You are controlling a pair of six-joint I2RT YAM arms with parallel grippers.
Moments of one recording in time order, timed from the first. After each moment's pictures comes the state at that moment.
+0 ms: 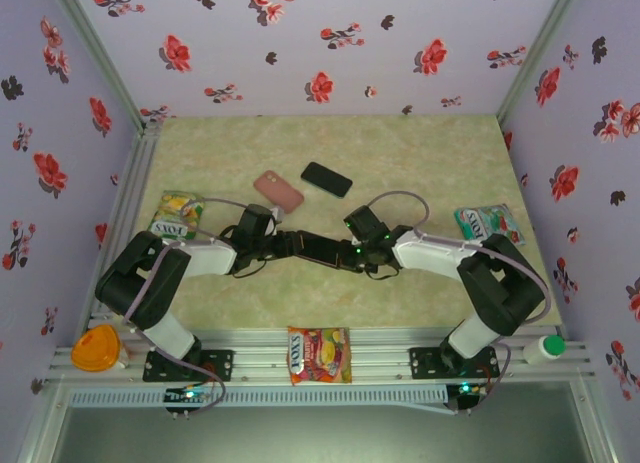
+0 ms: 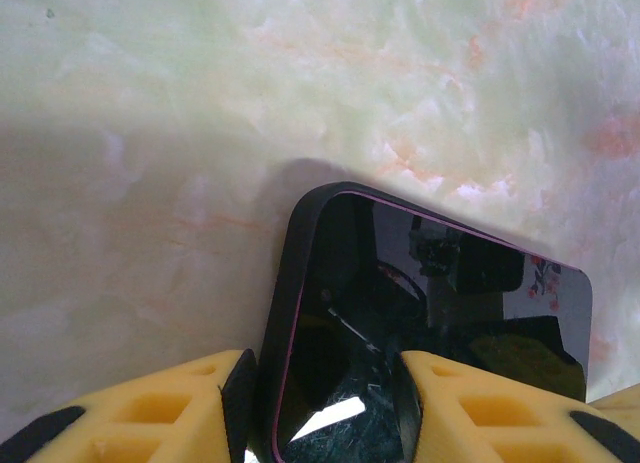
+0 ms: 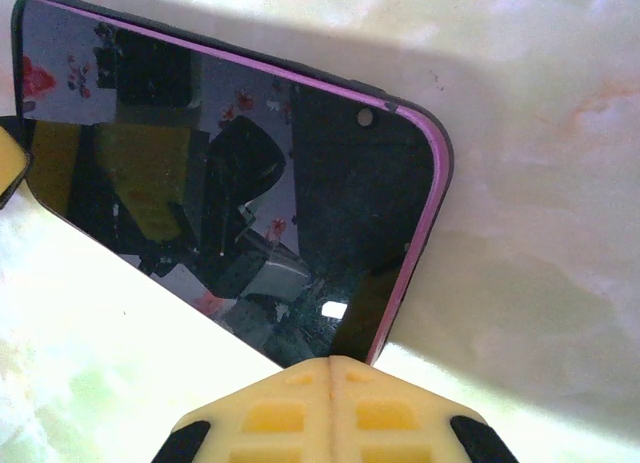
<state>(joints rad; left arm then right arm) -0.59 1.63 0.63 0.20 0.26 -0.68 0.74 1.59 0.81 -0.31 -0.22 0.82</state>
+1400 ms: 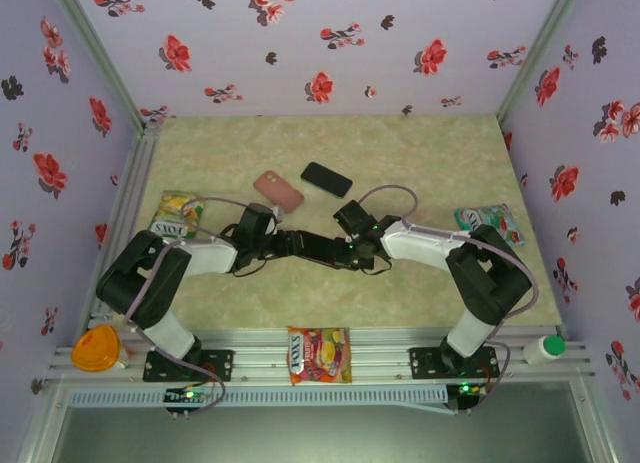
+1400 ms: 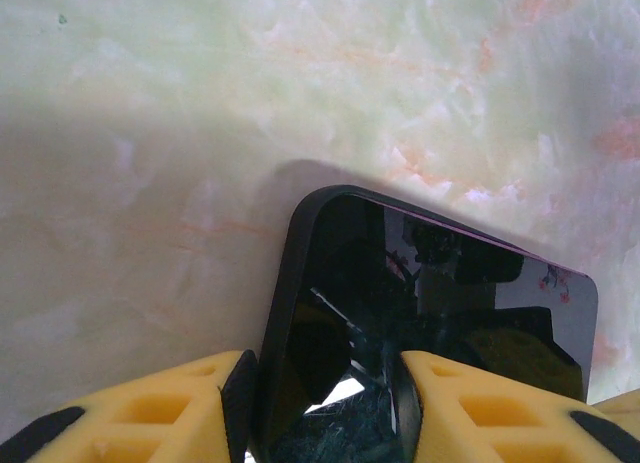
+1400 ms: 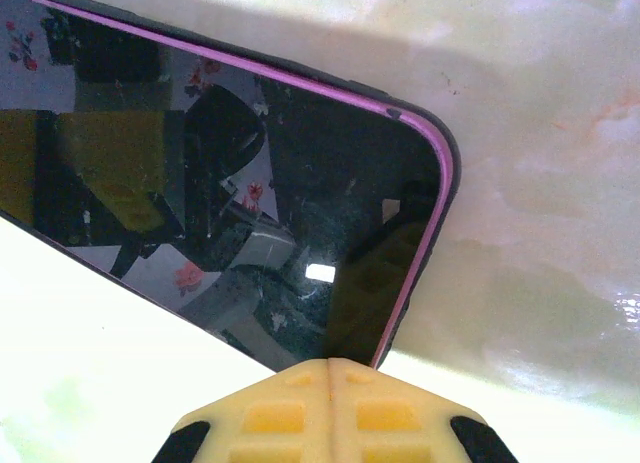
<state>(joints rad) -0.59 1.64 0.65 0.17 0.26 -0.68 0.76 1.69 0.93 -0.45 -0.19 0.82</state>
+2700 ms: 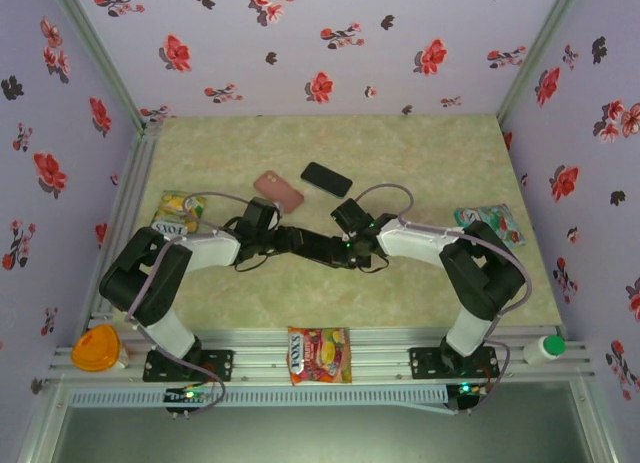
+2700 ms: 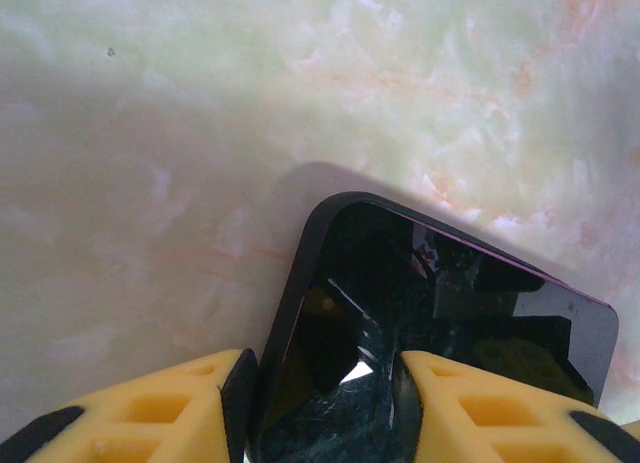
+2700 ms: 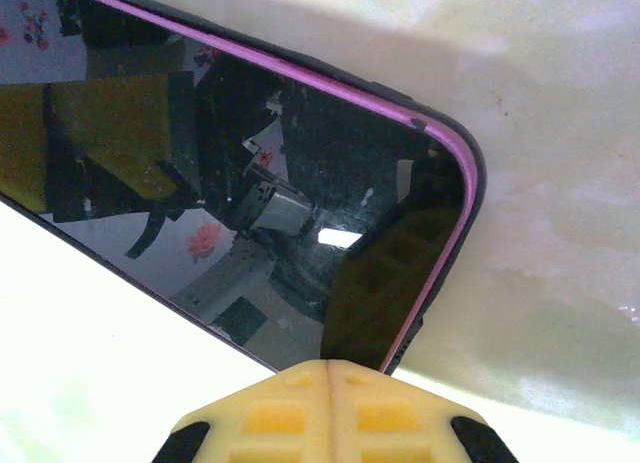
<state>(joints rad) -0.59 1.66 0.73 0.05 0.21 -0.70 0.75 1.74 0.94 -0.43 -0.22 0.80</state>
